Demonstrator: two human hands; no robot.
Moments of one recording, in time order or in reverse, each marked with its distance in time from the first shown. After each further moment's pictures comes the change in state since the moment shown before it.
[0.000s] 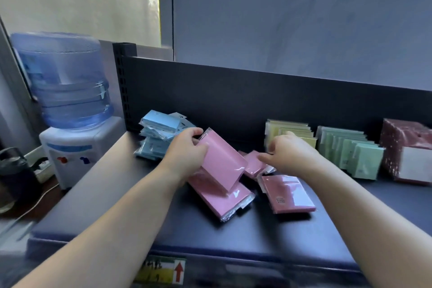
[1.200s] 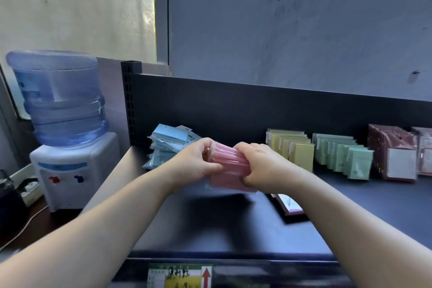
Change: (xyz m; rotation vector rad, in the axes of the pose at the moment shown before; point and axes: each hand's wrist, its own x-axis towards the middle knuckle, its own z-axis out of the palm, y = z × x) left_hand 0.002 -0.005 -0.037 -0.124 -0.479 0.191; right_hand -0.034 -0.069 0.000 0.123 0.025 -0.291
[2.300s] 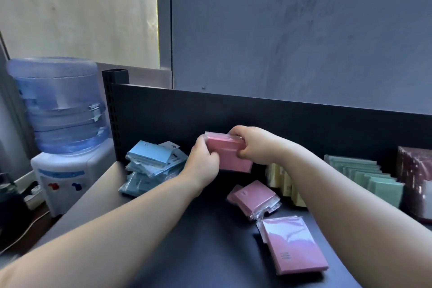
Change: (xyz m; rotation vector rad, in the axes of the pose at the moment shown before) left_hand 0.103 -0.004 0.040 0.060 0.461 -0.125; right_hand 0.113 0.068 -0.038 0.113 -0.029 -0.104
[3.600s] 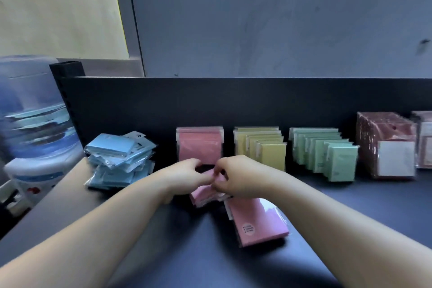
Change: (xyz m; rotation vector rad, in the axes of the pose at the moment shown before) left_hand -0.041 0.000 0.023 0.441 -0.503 -0.228; right_hand -0.092 0.012 0.039 0.041 -0.163 0.088
